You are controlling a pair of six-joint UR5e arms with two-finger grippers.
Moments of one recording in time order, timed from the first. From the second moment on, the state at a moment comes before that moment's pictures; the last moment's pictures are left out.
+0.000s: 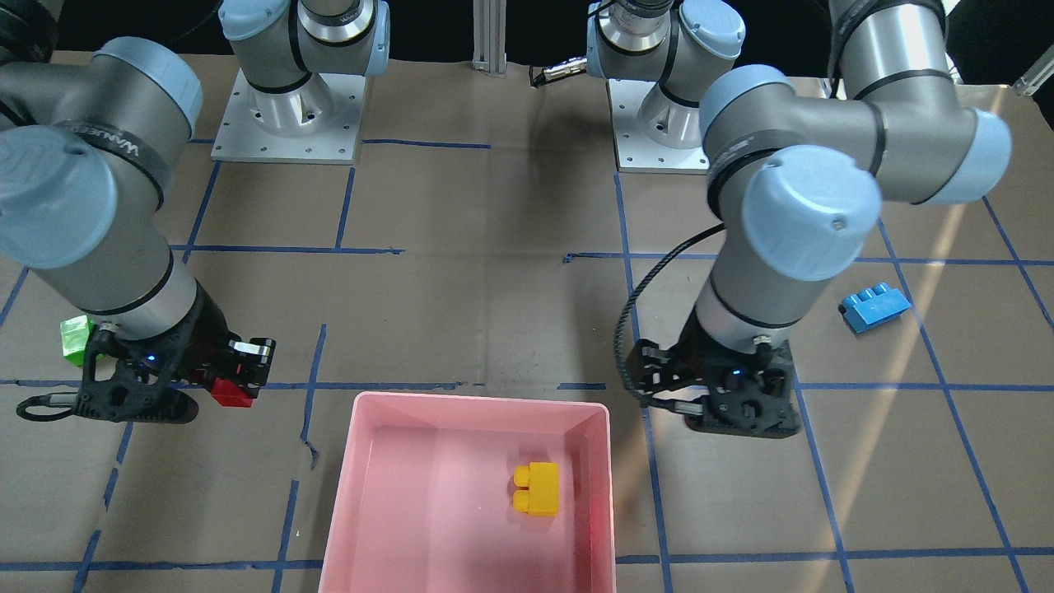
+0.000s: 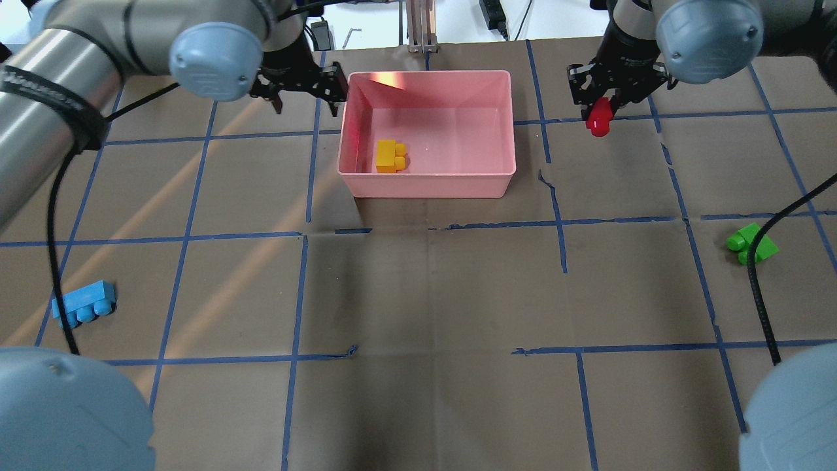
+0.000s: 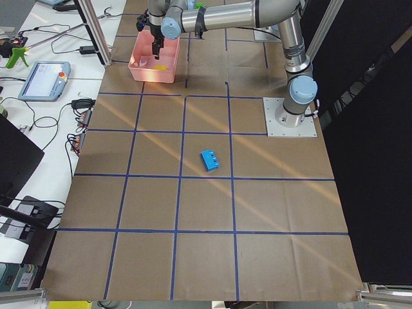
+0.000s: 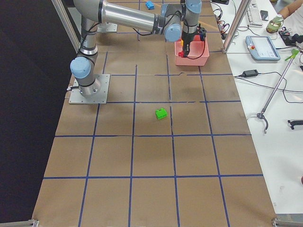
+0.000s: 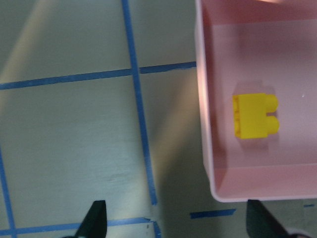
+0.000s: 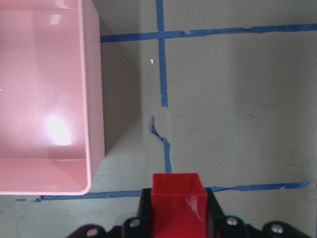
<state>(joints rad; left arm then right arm) -1.55 -1.92 -1.42 -1.30 1.59 0.13 1.58 -1.22 1.45 -1.85 -1.56 0.06</state>
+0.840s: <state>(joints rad) -1.04 -1.74 -1.70 -1.30 1.59 1.17 1.81 -1.01 1.39 -2.03 -1.56 0.34</state>
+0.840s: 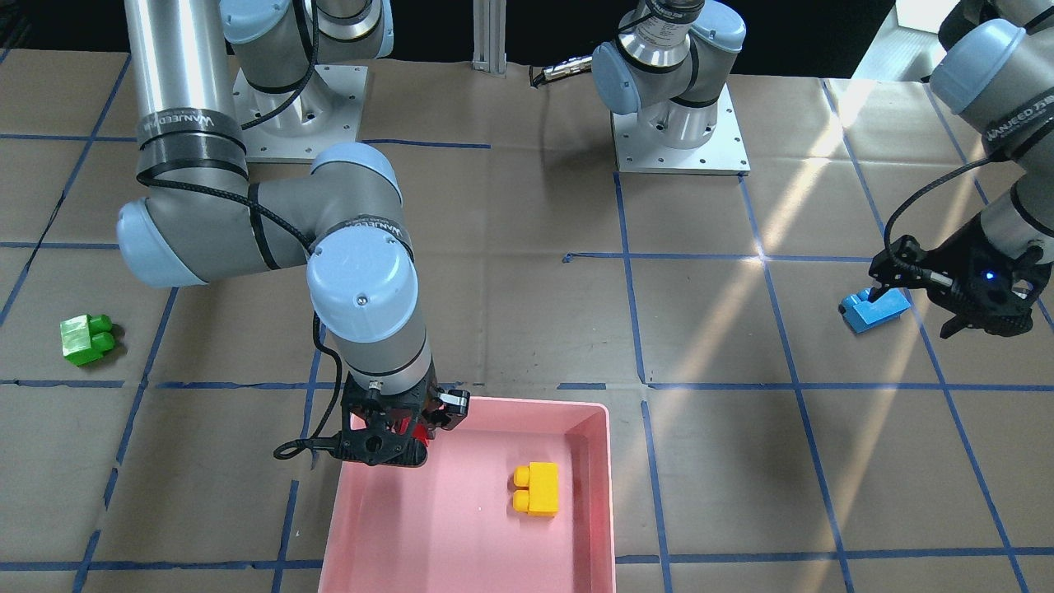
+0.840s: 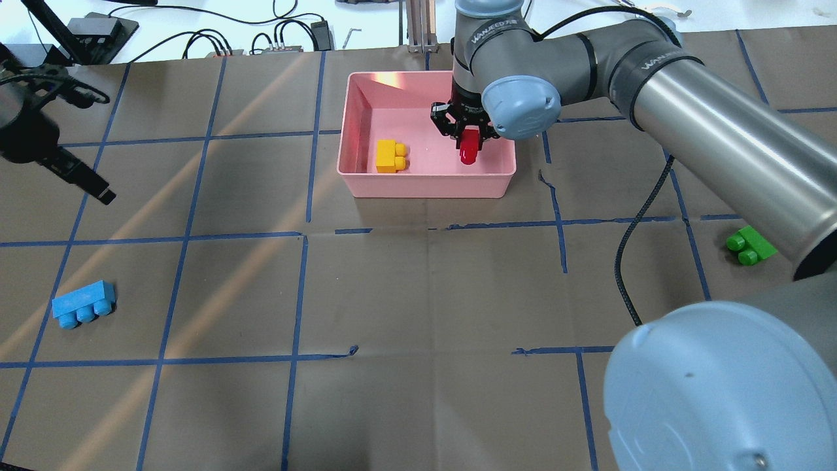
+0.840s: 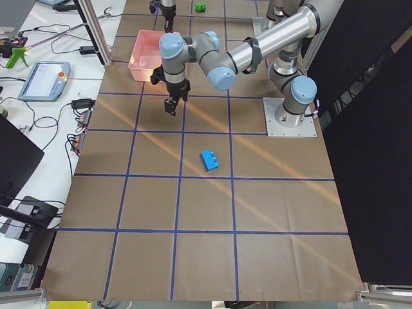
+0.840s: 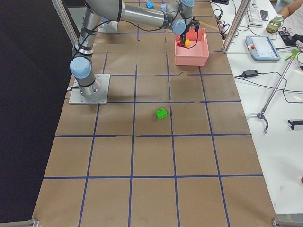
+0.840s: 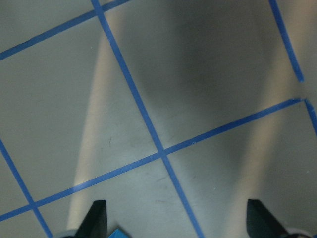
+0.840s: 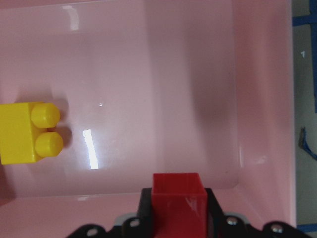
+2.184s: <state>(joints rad) -0.75 -1.83 -2.14 -0.74 1.60 1.75 1.81 -0.90 1.38 -2.13 -1.57 0.34</state>
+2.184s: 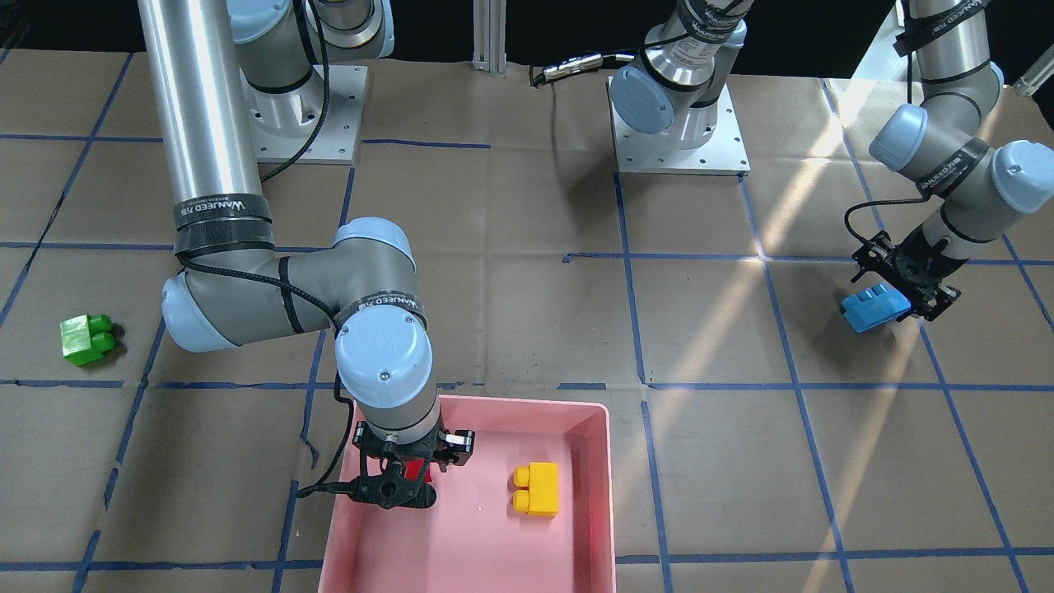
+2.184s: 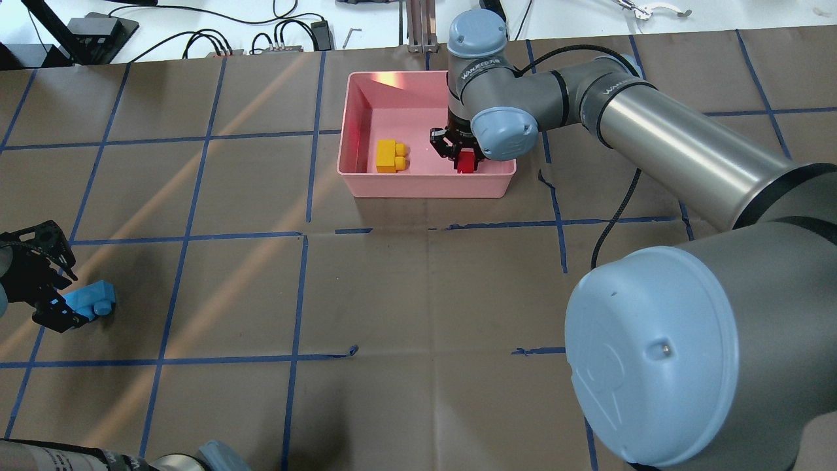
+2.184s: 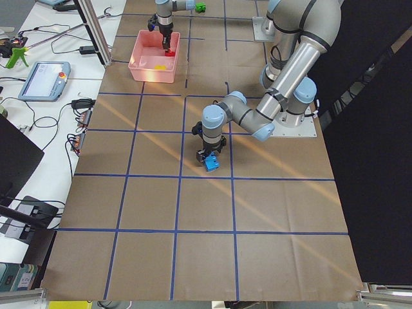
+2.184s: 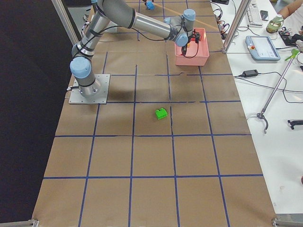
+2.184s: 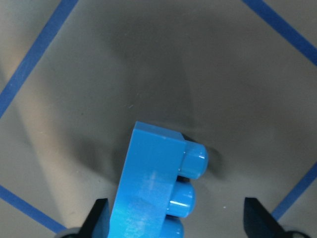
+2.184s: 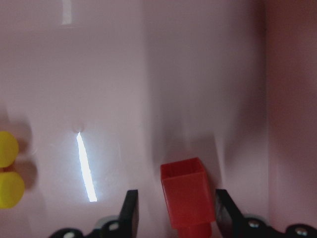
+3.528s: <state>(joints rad) -0.76 -1.85 -2.13 -0.72 1.64 1.75 1.40 -1.15 1.37 -1.78 -1.58 -0.26</state>
